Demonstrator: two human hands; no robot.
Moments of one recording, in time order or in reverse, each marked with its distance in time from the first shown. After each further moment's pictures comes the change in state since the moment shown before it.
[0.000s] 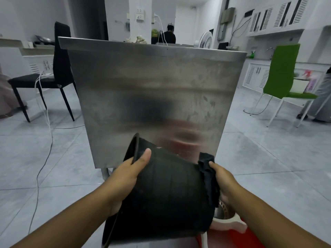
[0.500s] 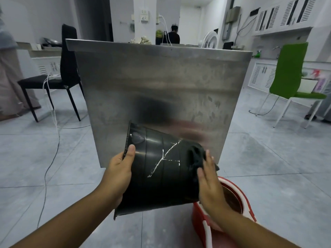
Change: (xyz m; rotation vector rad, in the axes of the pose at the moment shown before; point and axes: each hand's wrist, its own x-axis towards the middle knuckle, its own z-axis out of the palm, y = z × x) left_hand 0.013 0.005 -0.005 0.044 0.502 0.079; right_hand -0.022 0.040 0.035 -0.287 -0.092 -0.772
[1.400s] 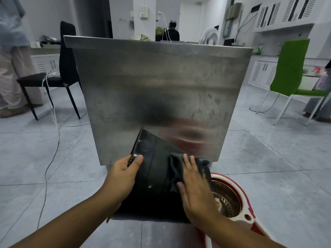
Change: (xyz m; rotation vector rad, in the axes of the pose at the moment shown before) left_hand -0.002 -0.019 -0.004 0.138 -0.129 0.066; right_hand -0.025 0.001 0.014 -0.662 -0.182 -0.368
